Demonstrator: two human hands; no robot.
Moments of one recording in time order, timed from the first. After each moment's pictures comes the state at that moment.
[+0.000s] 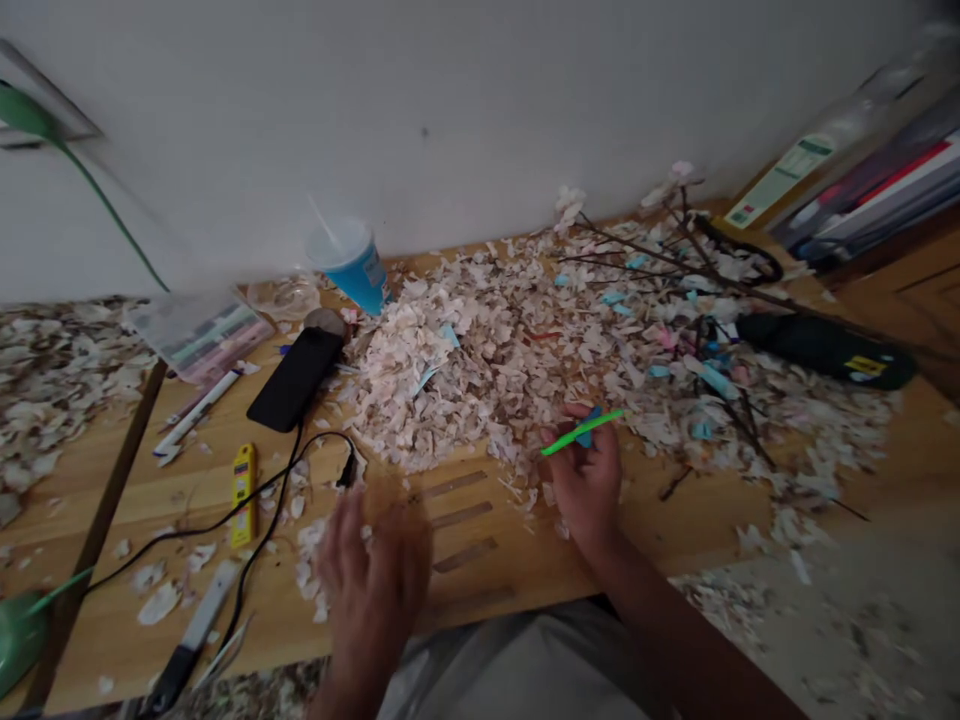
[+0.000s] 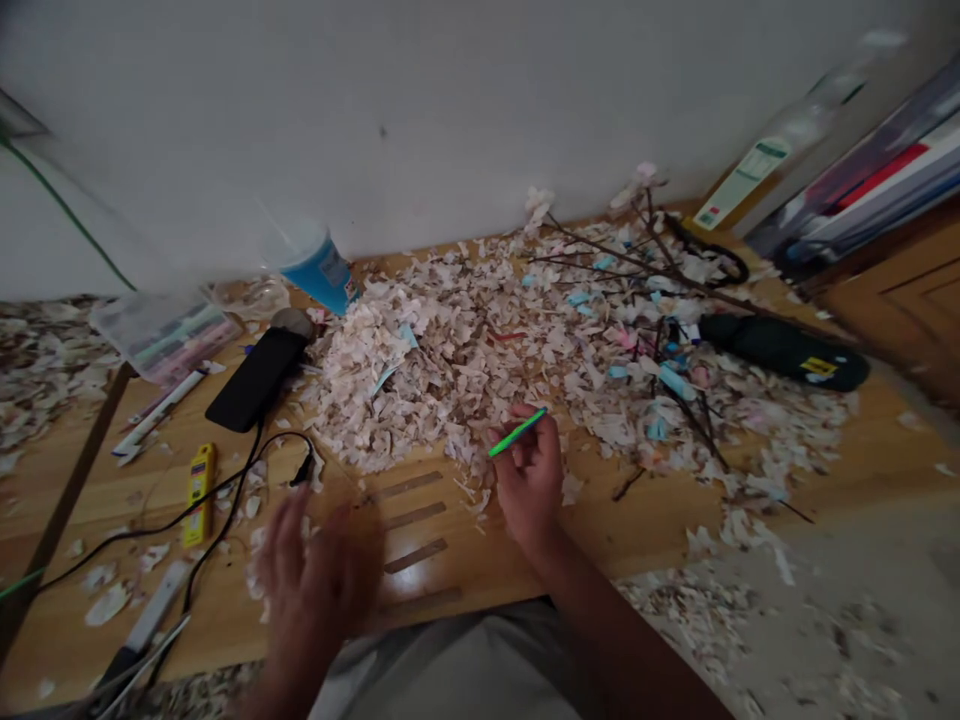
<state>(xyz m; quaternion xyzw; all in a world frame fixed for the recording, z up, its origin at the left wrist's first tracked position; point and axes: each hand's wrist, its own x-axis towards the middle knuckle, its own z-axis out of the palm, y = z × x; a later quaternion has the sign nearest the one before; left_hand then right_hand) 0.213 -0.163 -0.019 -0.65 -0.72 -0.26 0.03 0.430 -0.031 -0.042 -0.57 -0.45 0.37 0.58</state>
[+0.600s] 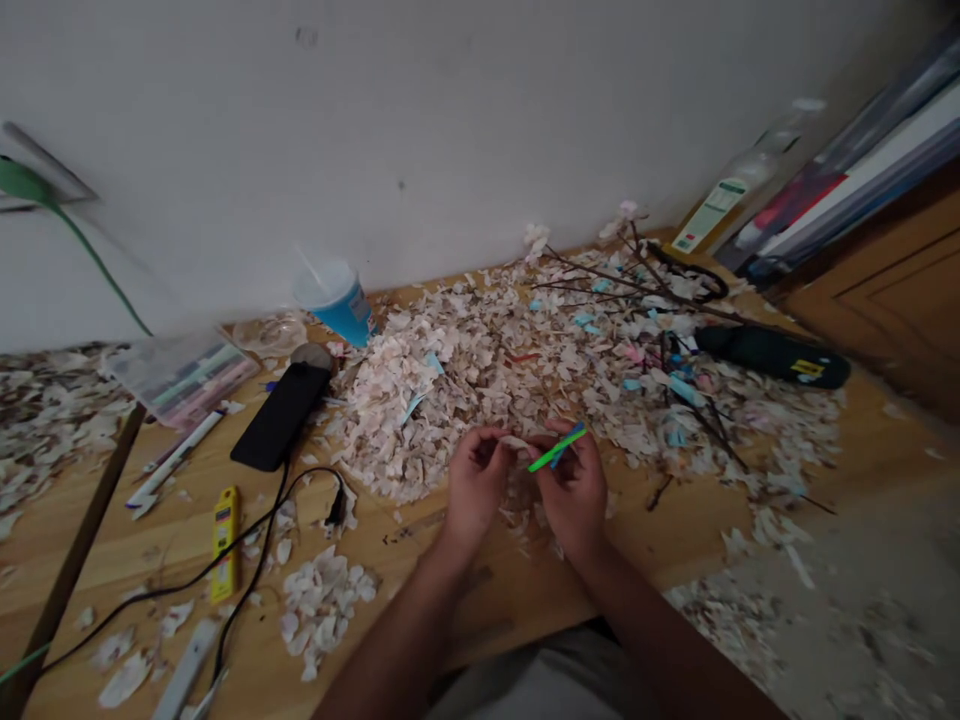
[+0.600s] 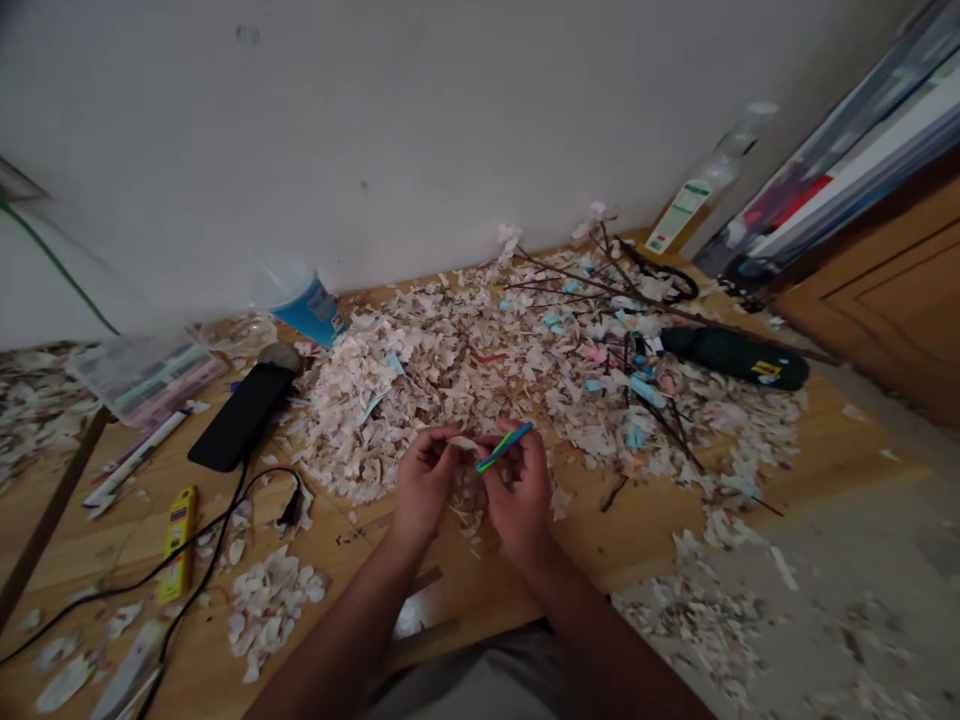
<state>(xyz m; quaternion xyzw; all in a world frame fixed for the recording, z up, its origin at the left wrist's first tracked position) 0.315 -0.013 -0.035 -0.33 -0.52 -0.58 -0.53 0.429 -0.027 -0.044 -0.57 -0.46 0.36 0.58</state>
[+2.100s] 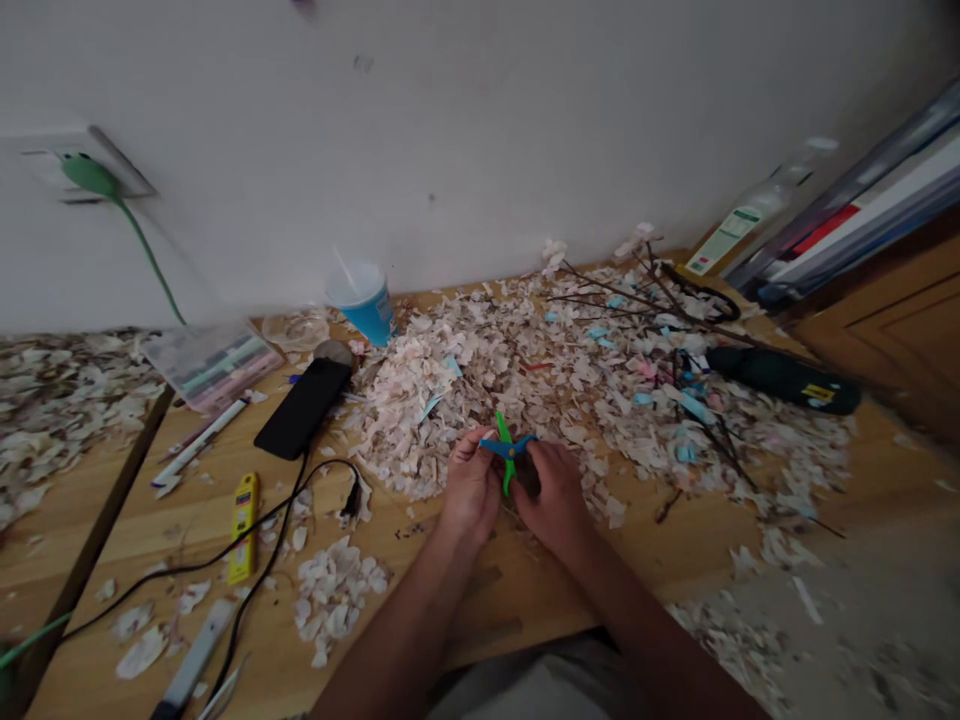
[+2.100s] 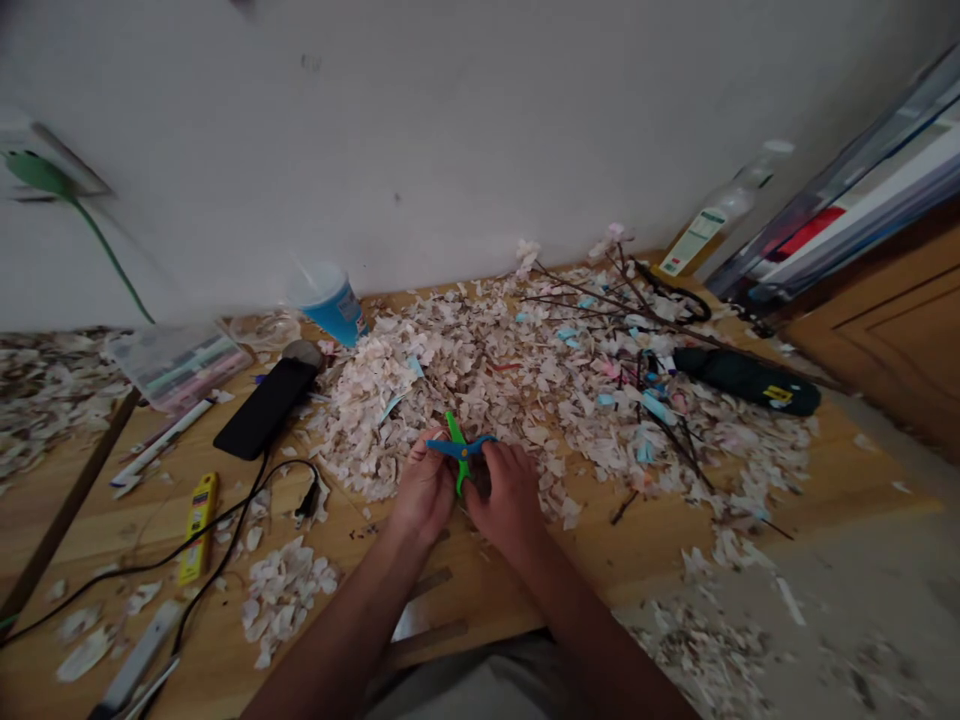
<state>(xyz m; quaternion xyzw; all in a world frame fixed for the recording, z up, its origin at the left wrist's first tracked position) 0.305 -0.011 -0.032 -0.04 -0.35 -0.68 -0.65 0.429 -0.025 -0.064 -0.54 -0.77 0.11 0.32</state>
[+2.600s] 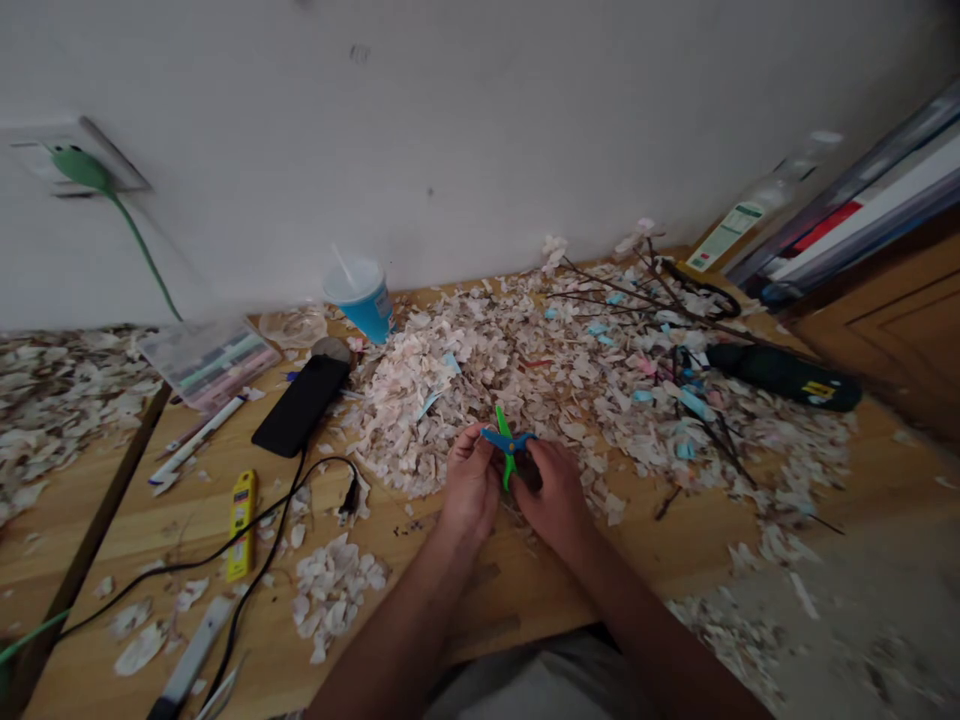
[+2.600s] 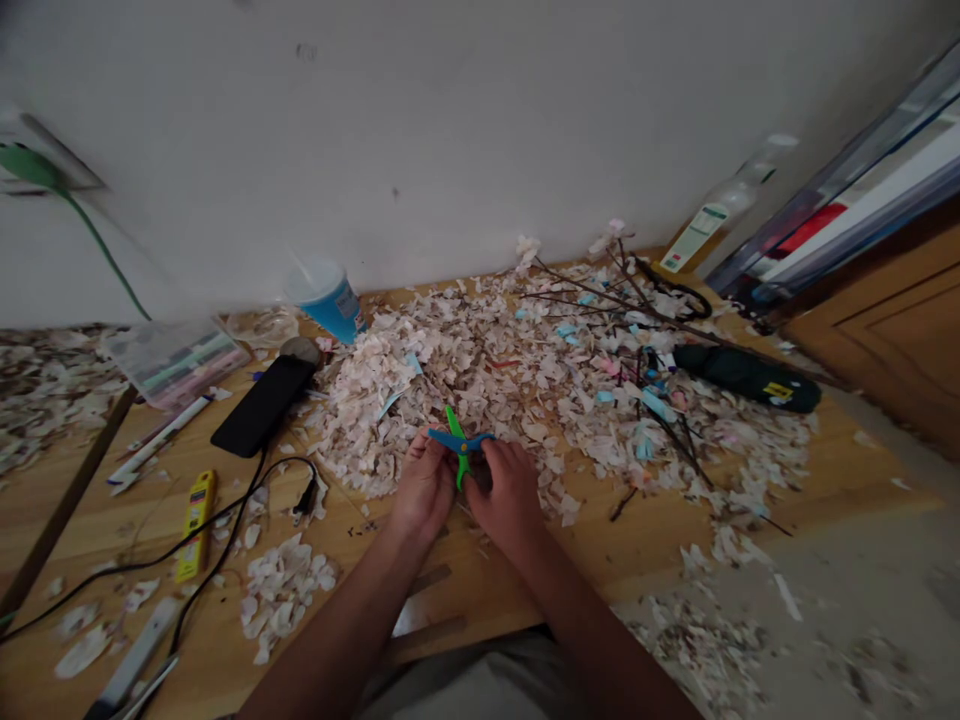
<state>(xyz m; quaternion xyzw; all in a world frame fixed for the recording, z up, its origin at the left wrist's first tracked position) 0.306 -0.012 -0.036 -0.04 -0.35 -0.68 -0.65 0.431 -0.023 -0.070 -0.54 -0.77 0.12 0.33</state>
